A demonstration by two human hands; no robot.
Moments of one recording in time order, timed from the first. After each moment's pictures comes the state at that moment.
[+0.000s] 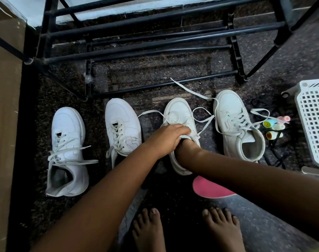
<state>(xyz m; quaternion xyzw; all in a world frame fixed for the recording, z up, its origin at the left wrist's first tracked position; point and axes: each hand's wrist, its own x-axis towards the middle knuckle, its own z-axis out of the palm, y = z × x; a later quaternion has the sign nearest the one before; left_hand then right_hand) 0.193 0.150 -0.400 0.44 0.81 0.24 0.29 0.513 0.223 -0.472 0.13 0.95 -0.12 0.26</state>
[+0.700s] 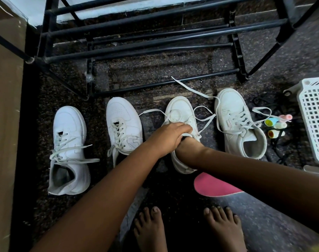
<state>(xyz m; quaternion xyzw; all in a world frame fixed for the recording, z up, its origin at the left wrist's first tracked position) 0.194 0.151 -0.400 0.45 0.81 0.24 0.27 0.518 0.221 -0.477 0.15 0.95 -0.11 0.25</state>
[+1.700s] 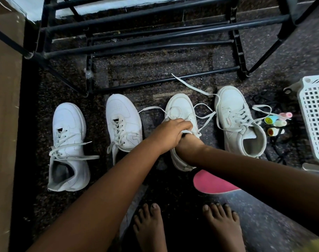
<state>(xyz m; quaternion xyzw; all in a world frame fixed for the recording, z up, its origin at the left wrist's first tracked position) 0.197 0.155 -0.396 0.44 0.82 0.22 0.29 0.515 0.215 -0.474 0.16 0.92 -0.12 0.32</state>
